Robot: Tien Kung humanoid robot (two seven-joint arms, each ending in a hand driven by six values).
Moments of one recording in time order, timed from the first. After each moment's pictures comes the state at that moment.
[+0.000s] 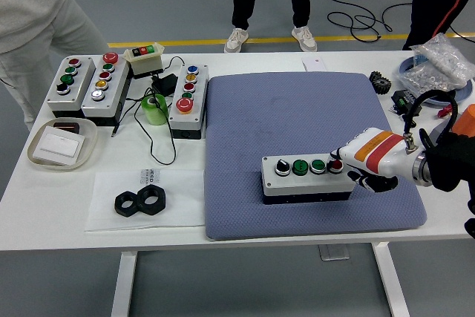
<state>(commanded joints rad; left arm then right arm) -0.09 0.13 -1.30 -0.18 1.68 -0.17 0.15 0.52 -0.60 0.90 1.70 -2.27 0.54 0.01</state>
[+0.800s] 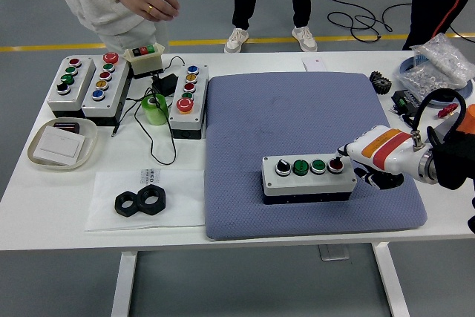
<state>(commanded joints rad) -0.10 0.13 -1.28 -0.18 1.67 -0.17 0.15 0.50 -0.59 0.92 1.67 -2.27 0.53 0.00</state>
